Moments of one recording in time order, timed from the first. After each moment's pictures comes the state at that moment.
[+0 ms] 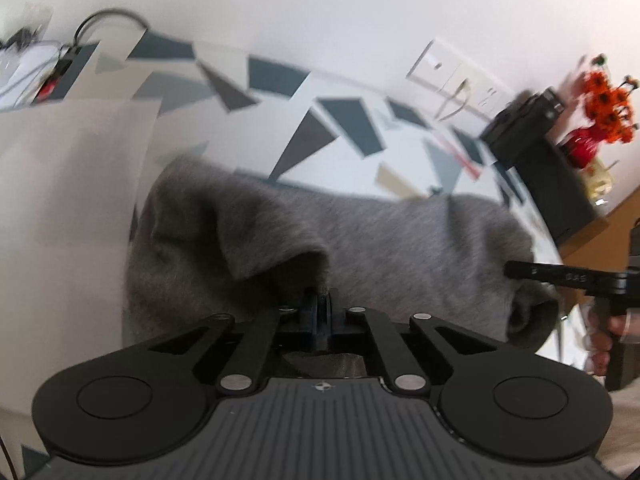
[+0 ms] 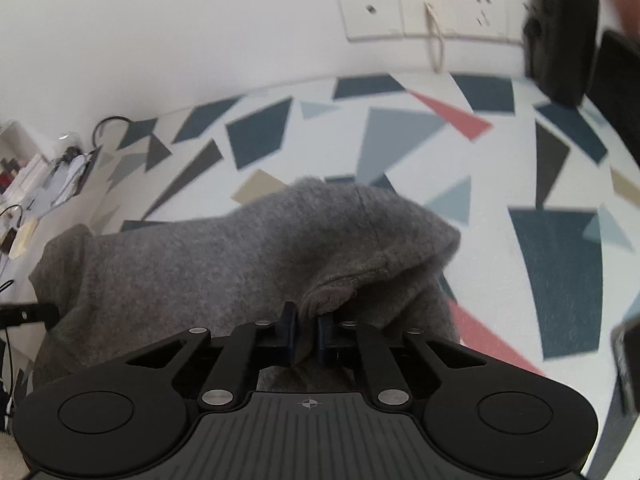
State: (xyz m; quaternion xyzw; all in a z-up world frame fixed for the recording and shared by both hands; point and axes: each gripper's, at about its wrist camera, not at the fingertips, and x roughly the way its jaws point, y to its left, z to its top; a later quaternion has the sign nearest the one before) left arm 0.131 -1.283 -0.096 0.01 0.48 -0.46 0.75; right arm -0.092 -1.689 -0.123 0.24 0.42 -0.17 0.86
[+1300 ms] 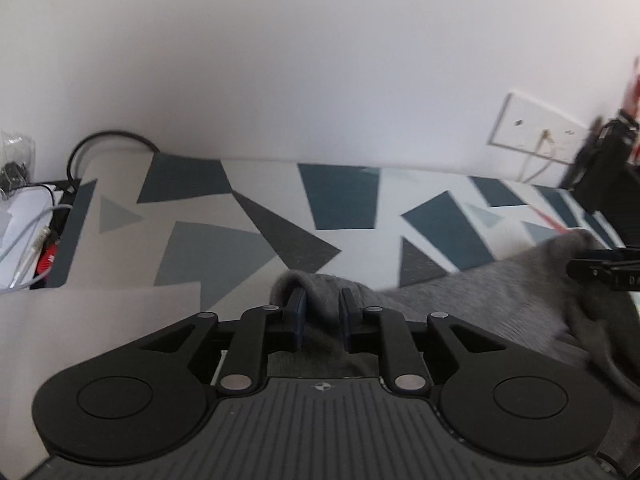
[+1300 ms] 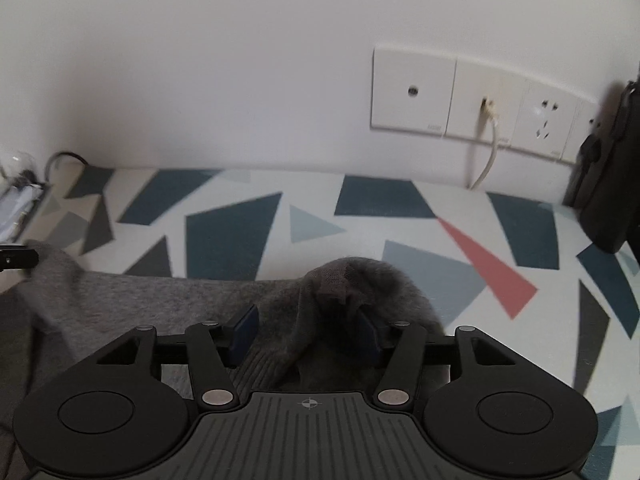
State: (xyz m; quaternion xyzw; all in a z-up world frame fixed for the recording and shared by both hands) left arm 0.244 -1.366 -0.106 0.09 0.37 -0.43 0.82; right arm 0.035 -1.747 -0.142 0.14 0.37 -0.20 0.90
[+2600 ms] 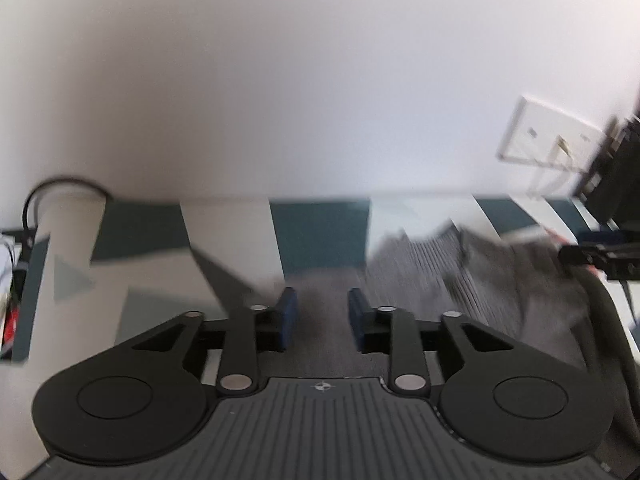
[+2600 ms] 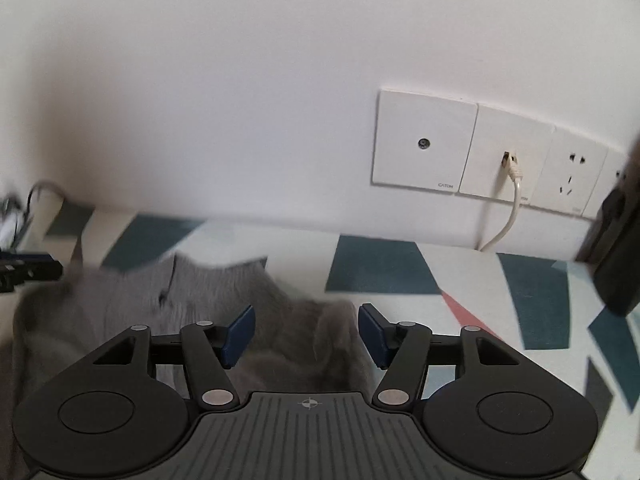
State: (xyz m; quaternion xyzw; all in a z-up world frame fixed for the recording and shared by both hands) left arm 0.270 -1.437 -0.132 0.12 0.38 -0.43 0.81; right arm 0.103 -1.794 -0.129 0.11 0.38 -0.20 0.90
